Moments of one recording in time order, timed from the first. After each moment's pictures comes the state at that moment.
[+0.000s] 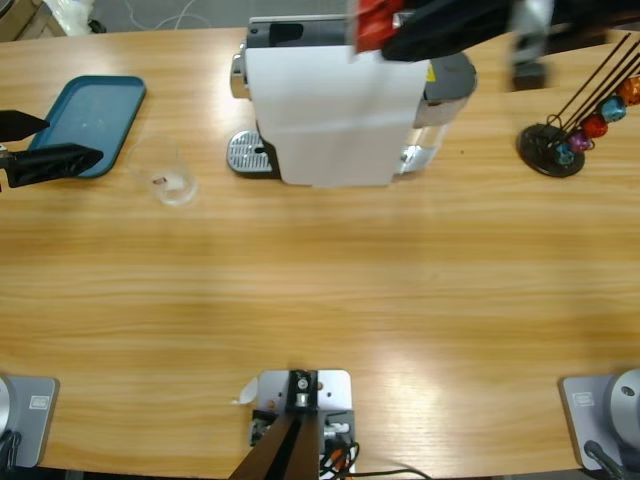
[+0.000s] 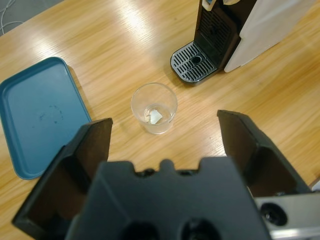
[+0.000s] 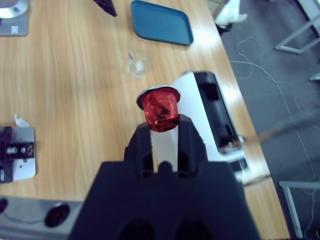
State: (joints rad) arm 0 -0.64 1.12 -0.71 0.26 0.09 -0.04; arm 1 0.86 1.42 -1.31 0.49 0.19 -0.57
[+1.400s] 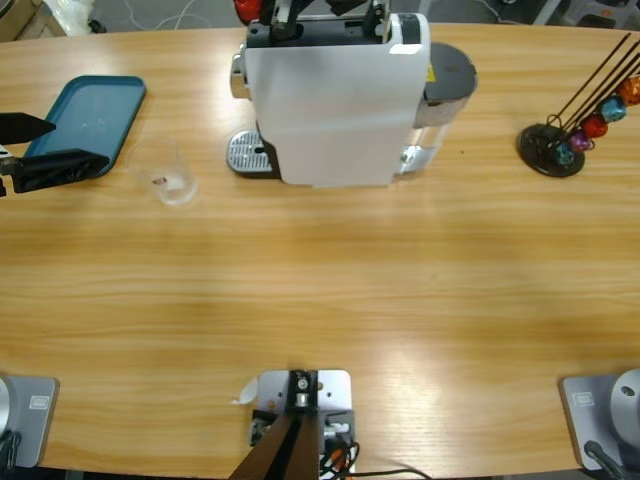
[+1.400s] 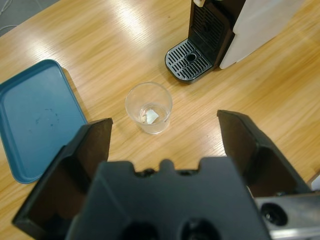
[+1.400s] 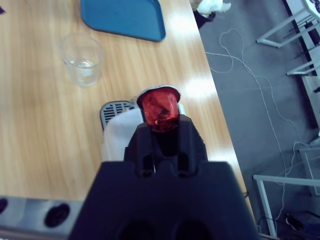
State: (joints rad) arm 0 -0.66 1.12 -0.71 0.26 0.09 -0.03; arm 1 0.84 1.77 -1.51 0.36 0.06 -0.64
